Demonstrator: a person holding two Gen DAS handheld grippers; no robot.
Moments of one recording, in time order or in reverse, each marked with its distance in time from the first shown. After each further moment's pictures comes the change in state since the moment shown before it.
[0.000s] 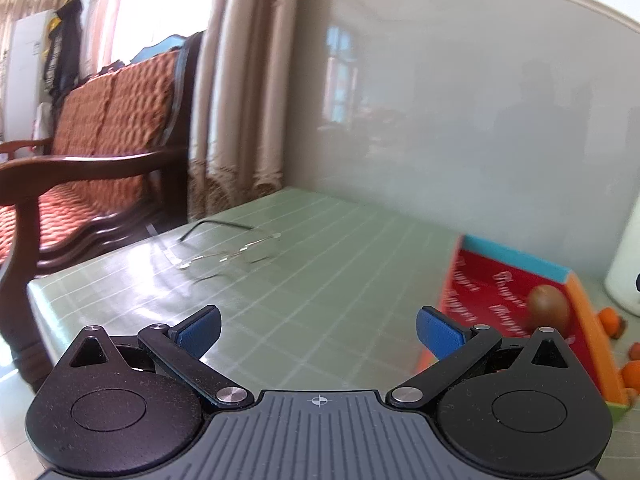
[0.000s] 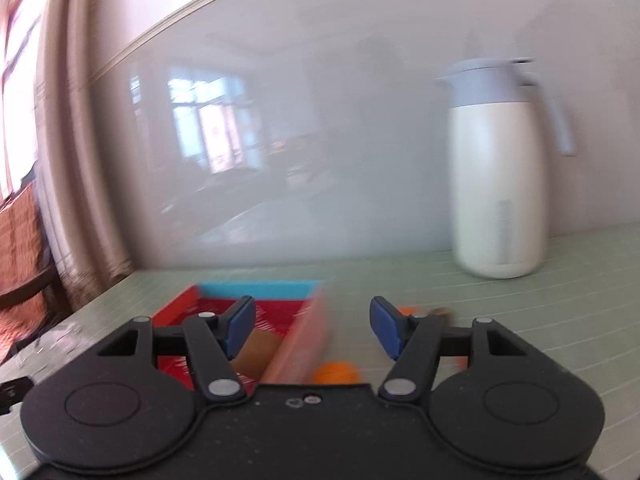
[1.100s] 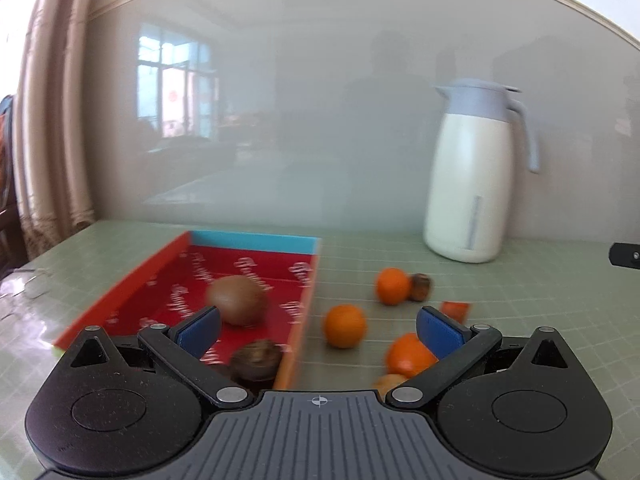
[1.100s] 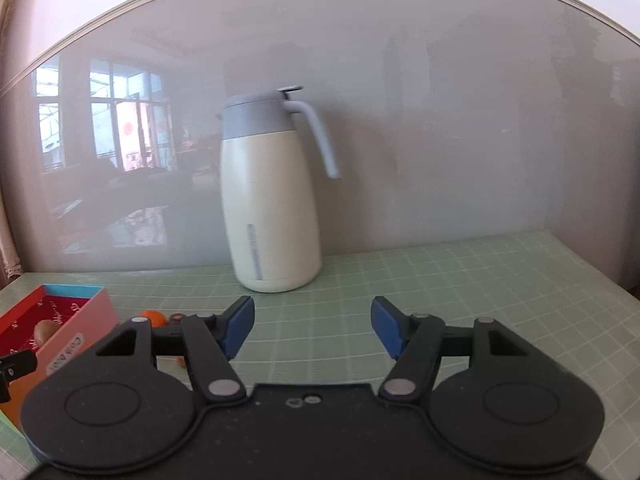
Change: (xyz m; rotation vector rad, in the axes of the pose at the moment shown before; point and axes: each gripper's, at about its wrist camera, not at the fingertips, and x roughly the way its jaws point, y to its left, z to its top) left arm -0.042 -0.210 -0.031 0.247 -0.020 -0.332; right arm -0.080 -0.163 0.019 -0.024 0.007 -0.259
